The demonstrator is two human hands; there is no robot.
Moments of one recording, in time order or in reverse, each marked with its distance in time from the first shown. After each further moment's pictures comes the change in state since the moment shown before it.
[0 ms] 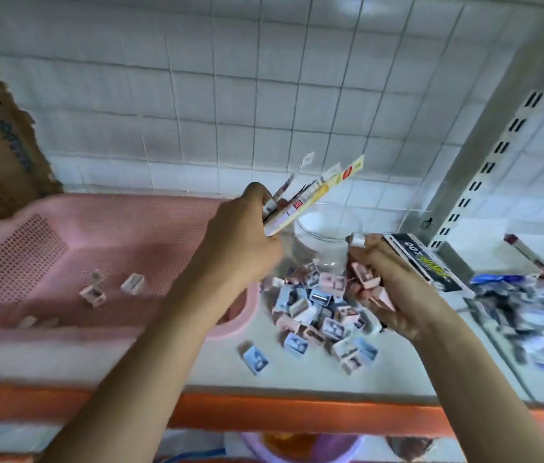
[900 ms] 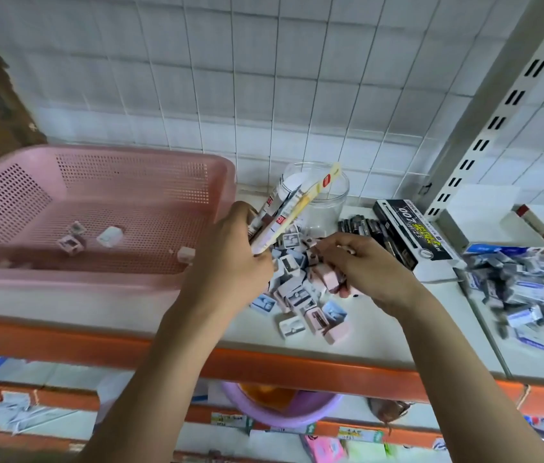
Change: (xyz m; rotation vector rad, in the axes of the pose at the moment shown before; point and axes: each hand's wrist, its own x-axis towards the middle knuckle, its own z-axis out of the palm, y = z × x) left_hand -0.052 0.013 0.063 0.019 -0.004 -0.156; right_hand 0.016 0.024 -0.046 -0.649 -0.135 -0.072
